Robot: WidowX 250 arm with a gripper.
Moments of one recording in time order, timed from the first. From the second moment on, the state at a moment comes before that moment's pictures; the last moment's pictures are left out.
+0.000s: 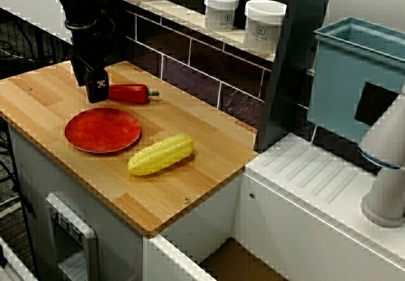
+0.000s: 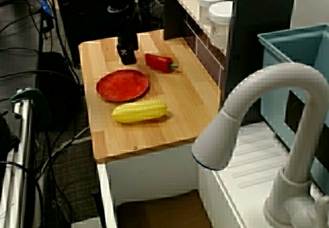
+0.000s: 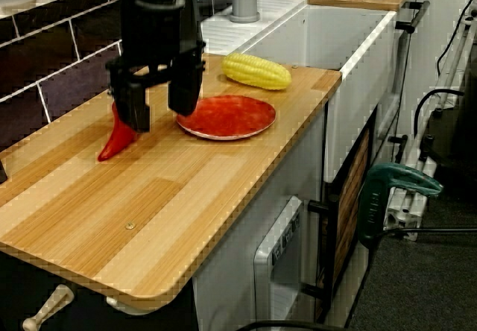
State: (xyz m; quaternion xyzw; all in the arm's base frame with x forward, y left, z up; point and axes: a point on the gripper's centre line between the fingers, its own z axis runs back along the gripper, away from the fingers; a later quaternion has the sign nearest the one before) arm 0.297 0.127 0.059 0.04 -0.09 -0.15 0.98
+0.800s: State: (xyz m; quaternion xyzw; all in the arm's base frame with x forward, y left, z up) arm 0.305 0.112 0.070 0.01 -0.20 -0.32 0.93
